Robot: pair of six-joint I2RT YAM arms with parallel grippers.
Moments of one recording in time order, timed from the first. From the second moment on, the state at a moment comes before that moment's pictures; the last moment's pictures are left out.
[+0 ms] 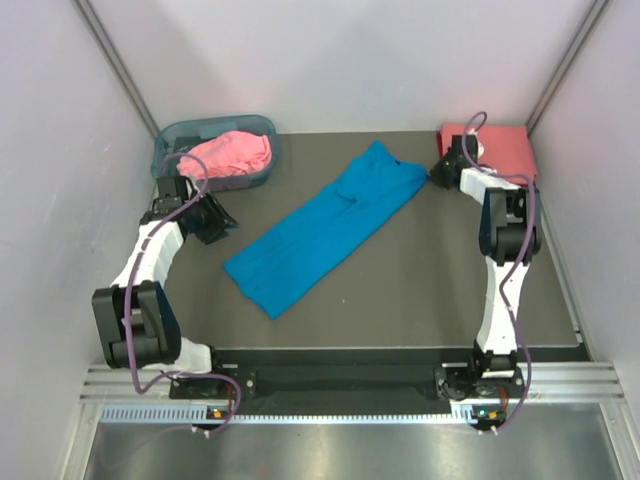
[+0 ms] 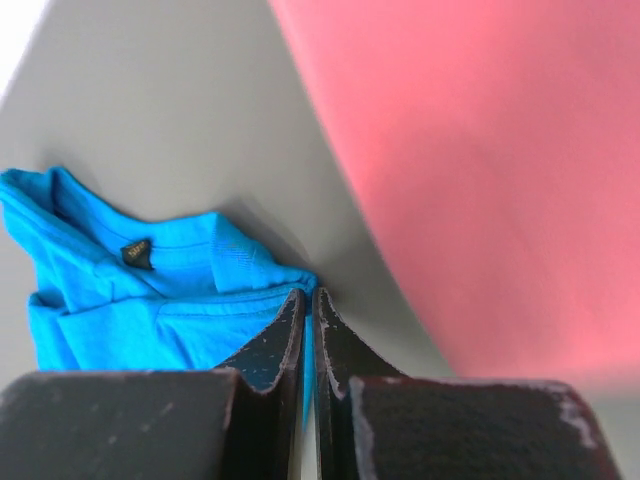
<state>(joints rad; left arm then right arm) 0.14 1.43 1.06 -0.50 0.34 -0.52 0.01 2.25 1.62 -0.12 -0.04 0.74</state>
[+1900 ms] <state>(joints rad) 0.20 1.52 0.94 -0.37 0.38 -0.56 1.23 1.90 1.31 -0.46 0.32 1.35</state>
